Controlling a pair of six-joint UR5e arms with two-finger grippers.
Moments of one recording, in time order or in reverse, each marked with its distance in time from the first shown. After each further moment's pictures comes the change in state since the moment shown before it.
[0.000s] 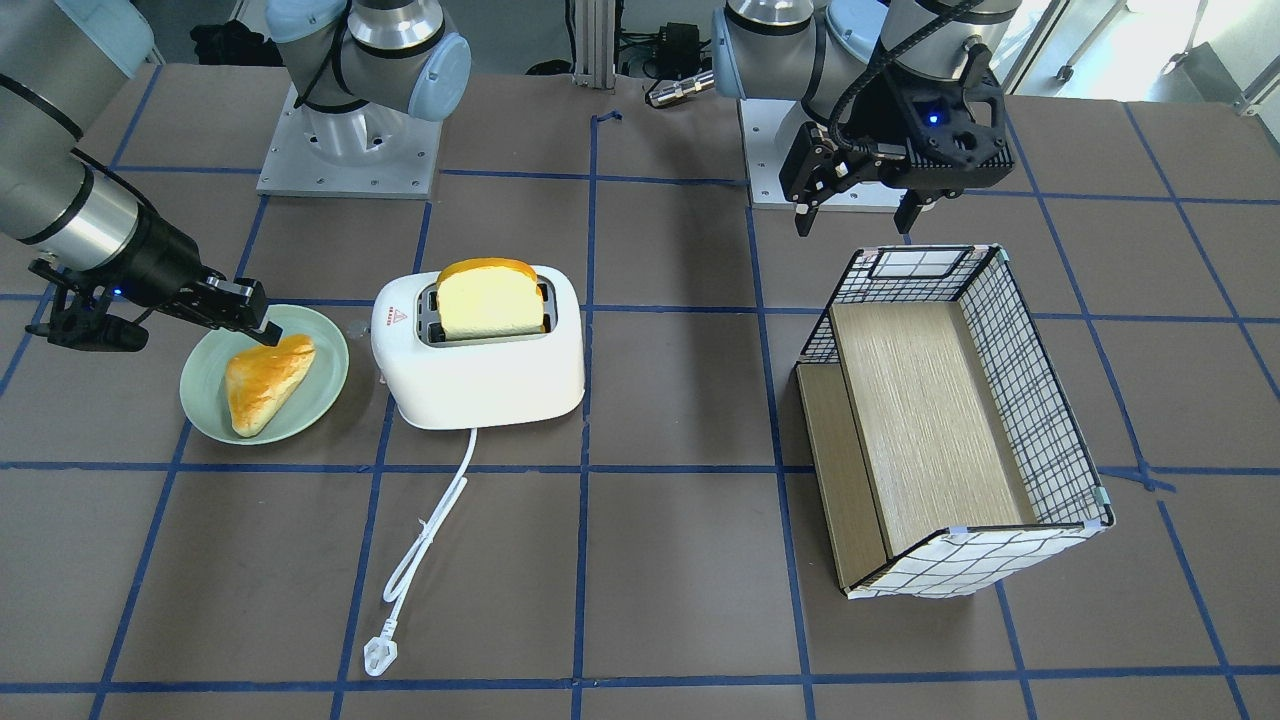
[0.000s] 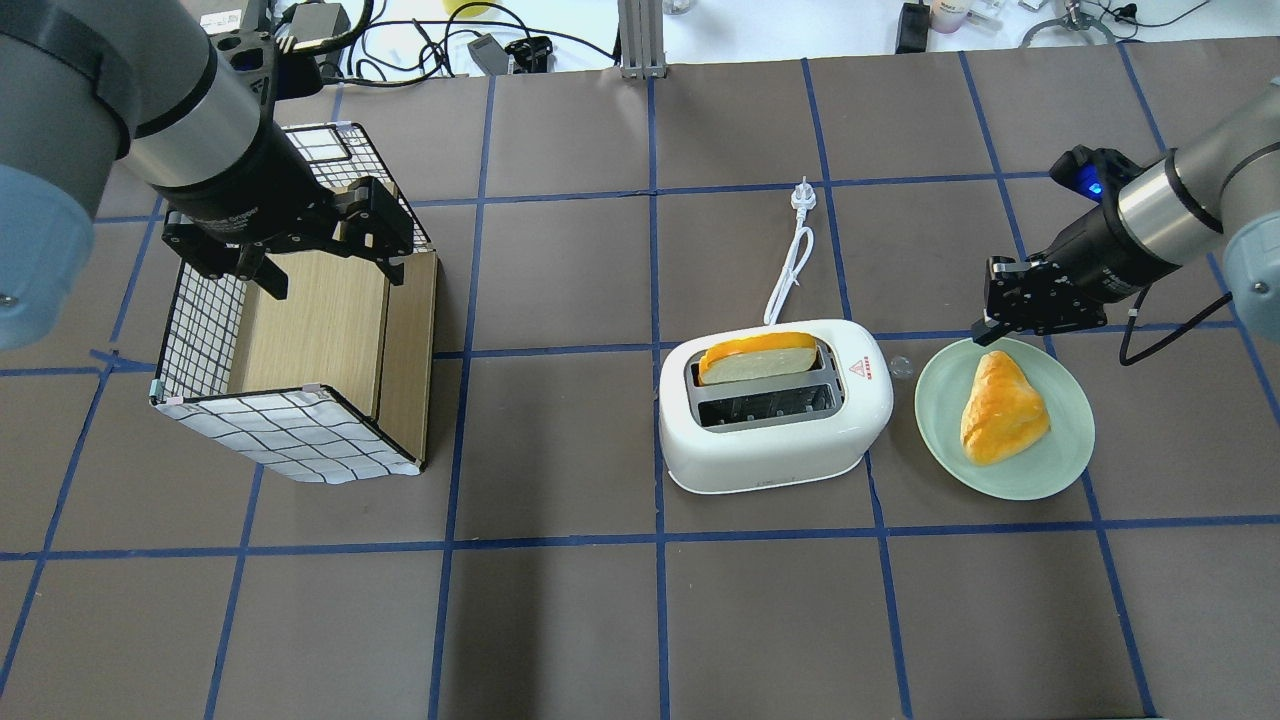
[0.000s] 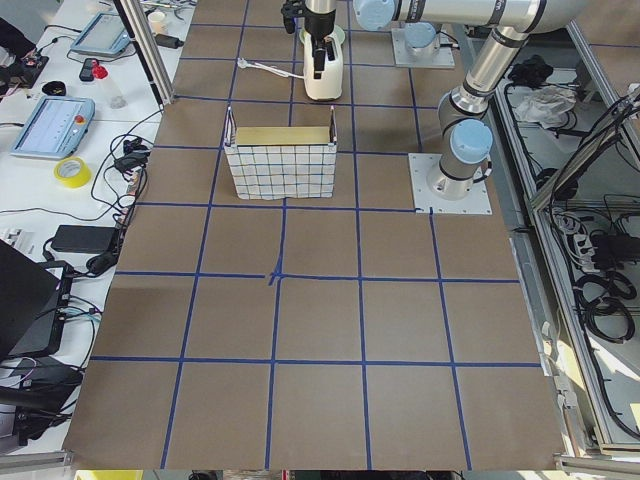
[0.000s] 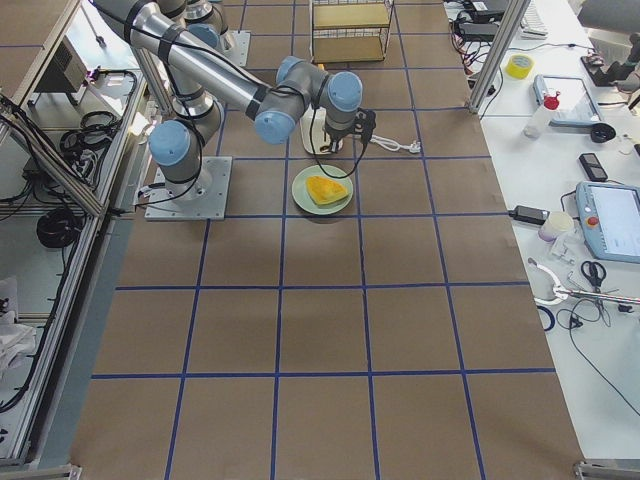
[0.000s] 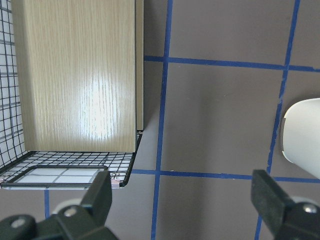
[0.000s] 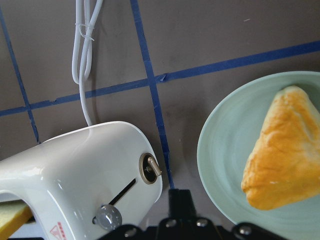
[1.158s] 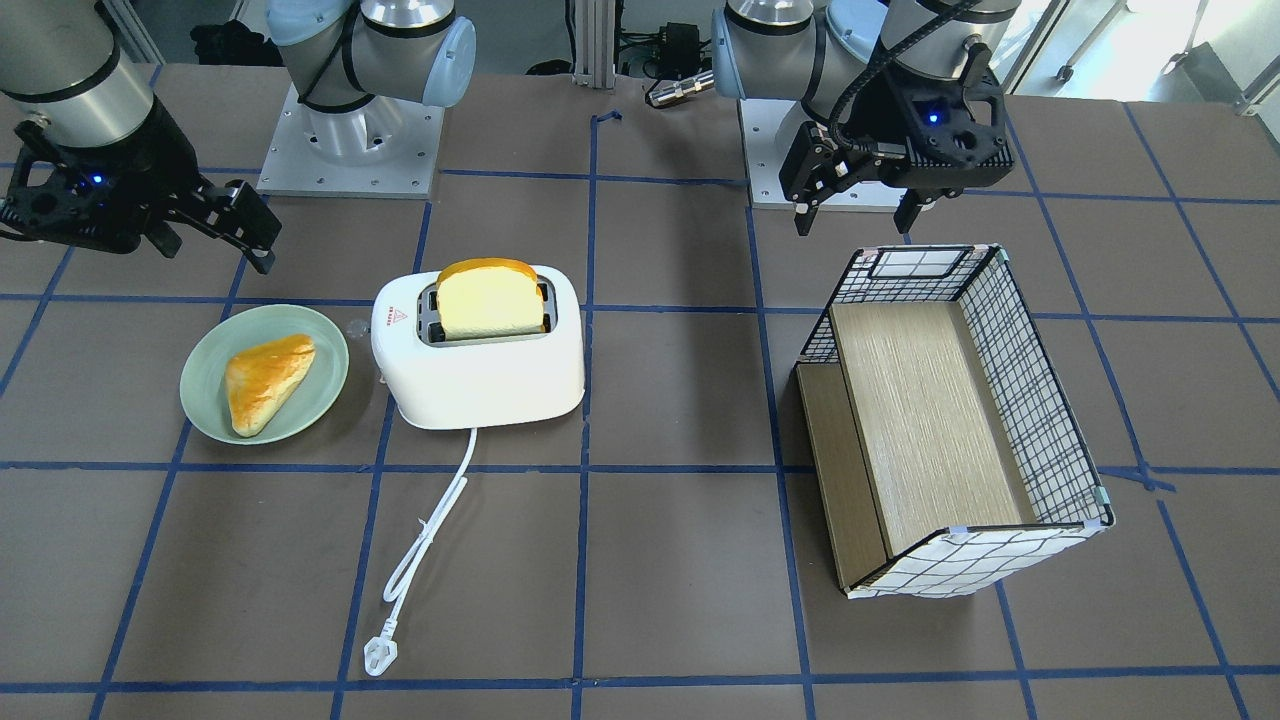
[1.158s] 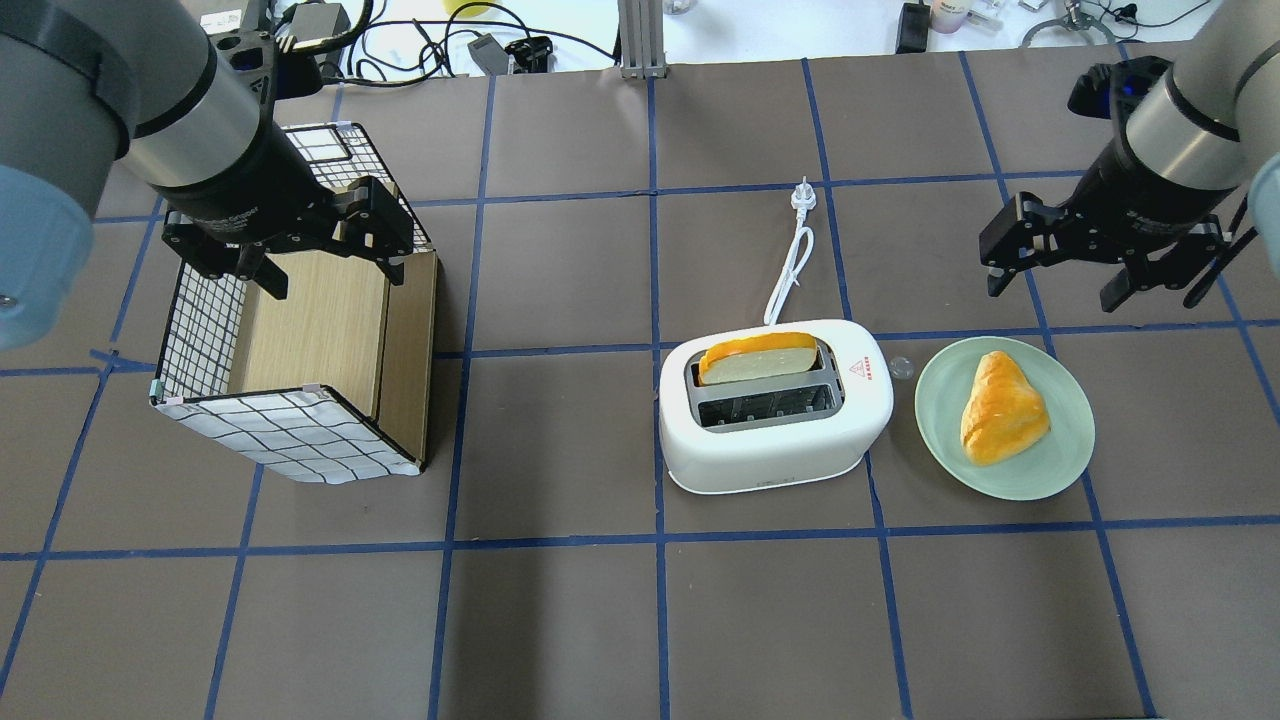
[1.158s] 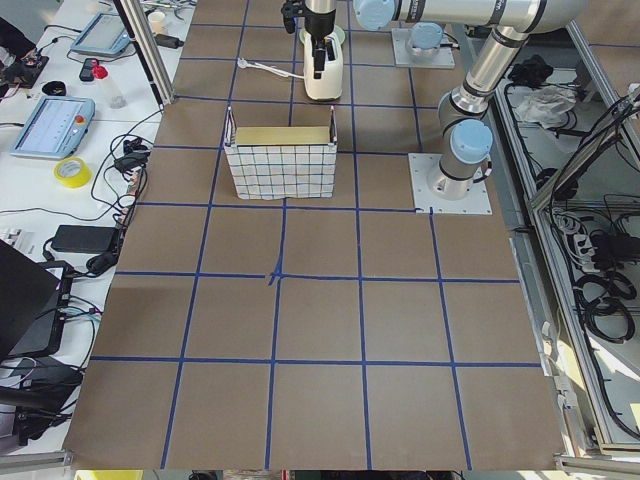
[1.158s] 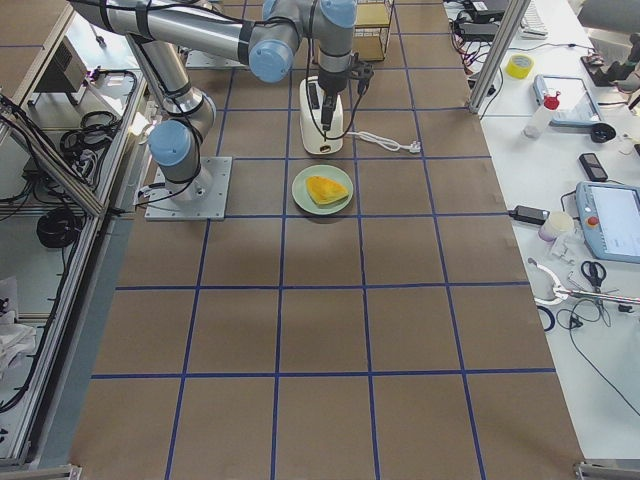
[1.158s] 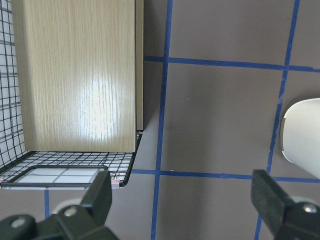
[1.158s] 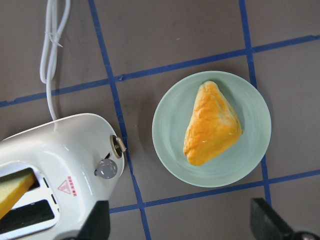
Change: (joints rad) left arm 0.000 0.000 0.000 0.000 0.000 0.000; right arm 0.215 -0.115 -0.167 0.109 -0.312 0.226
